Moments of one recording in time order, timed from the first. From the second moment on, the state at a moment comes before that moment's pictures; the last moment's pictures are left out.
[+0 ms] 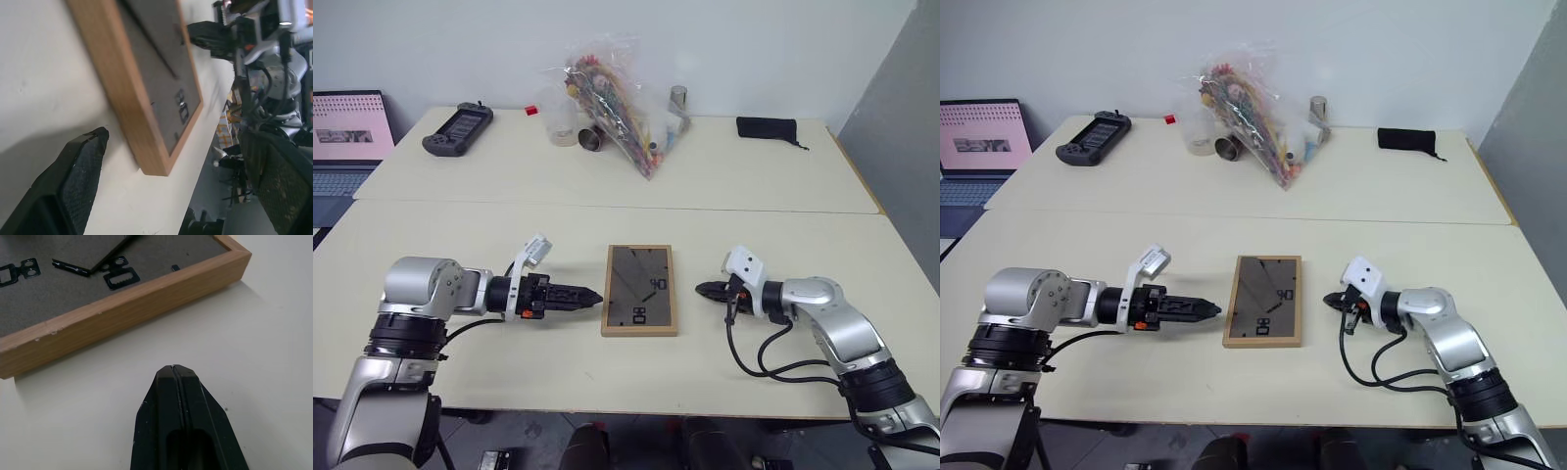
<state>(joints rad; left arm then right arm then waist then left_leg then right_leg) -0.63 0.73 -0.04 0.27 -0.66 1.50 -1.16 -0.40 -0.54 0.21 -0.08 0.14 0.48 0.90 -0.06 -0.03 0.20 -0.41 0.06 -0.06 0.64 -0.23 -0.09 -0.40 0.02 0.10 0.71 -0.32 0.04</state>
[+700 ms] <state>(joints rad) -0.62 0.66 -0.01 0.25 -0.69 1.47 -1.07 -0.45 -0.37 0.32 -0.11 0.13 0.56 0.84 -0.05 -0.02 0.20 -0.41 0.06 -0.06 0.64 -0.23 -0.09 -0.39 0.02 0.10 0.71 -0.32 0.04</state>
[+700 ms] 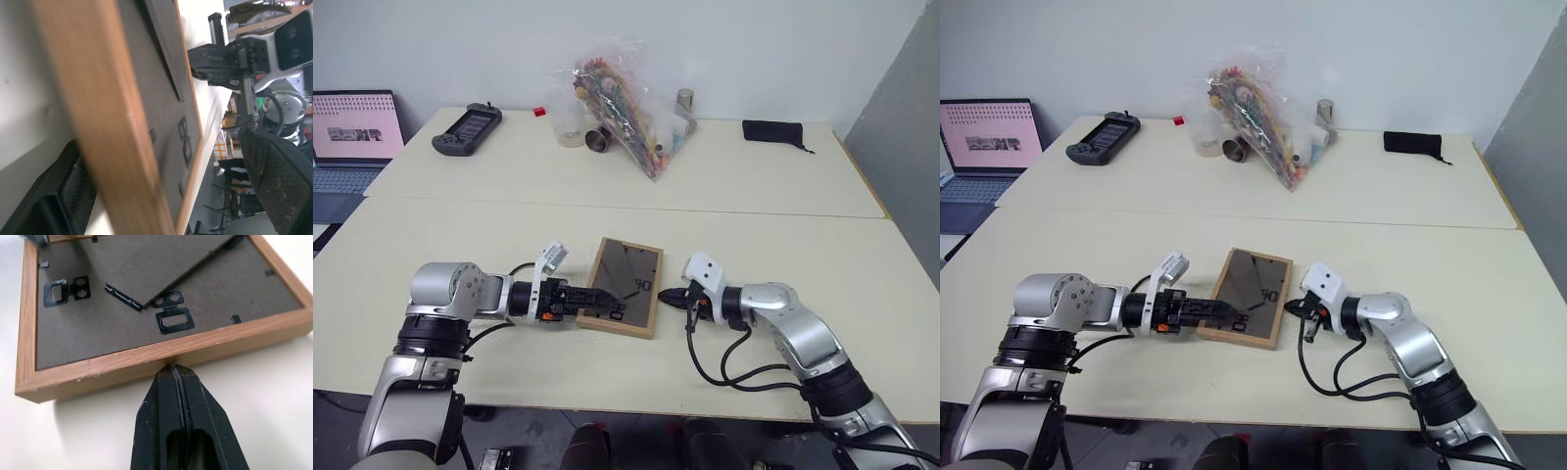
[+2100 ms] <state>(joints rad) -0.64 0.55 0.13 0.13 -0.75 1.26 -0.90 -0.77 -0.34 0.08 -0.08 0.47 0.90 0.78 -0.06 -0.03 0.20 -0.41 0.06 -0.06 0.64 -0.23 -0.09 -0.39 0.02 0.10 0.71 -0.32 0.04</state>
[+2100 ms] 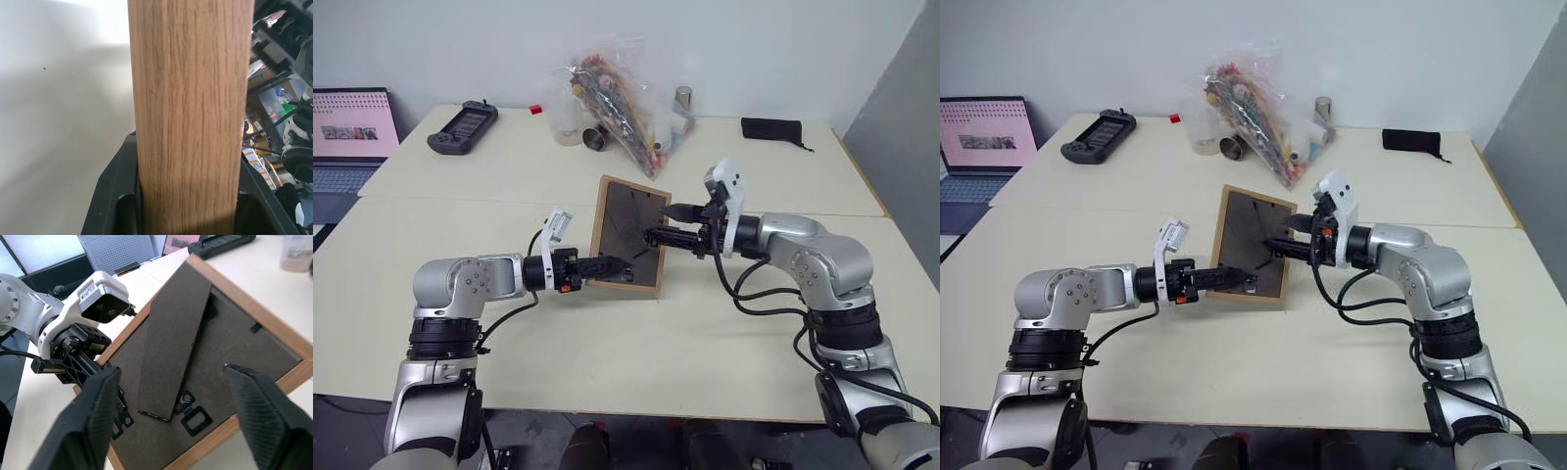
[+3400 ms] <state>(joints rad) -0.66 0.54 0.29 0.14 -0.97 1.59 -0.76 -0.50 -0.70 0.14 0.04 0.04 -0.15 0.87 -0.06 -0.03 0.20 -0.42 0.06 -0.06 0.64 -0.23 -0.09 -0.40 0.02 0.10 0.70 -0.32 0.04</state>
